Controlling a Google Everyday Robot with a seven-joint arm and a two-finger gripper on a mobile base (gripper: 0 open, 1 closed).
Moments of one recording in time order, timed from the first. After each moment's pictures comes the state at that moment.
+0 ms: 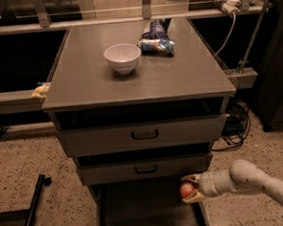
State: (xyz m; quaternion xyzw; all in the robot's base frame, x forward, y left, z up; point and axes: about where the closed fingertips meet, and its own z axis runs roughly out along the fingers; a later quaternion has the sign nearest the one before) arm 0.528 -0.194 0.381 -0.63 0.67 0.18 0.35
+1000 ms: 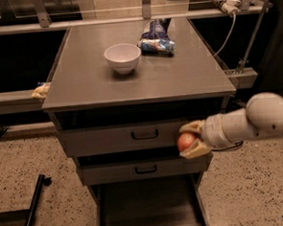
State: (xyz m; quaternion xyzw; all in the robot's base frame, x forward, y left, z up) arm 0.547 -0.161 0.682 -0.63 0.67 0.13 0.37
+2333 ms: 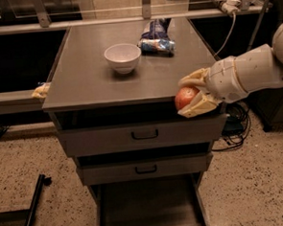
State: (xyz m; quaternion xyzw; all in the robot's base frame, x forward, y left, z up) arm 0.551 -0.137 0.875 -0.64 0.64 0.09 0.41
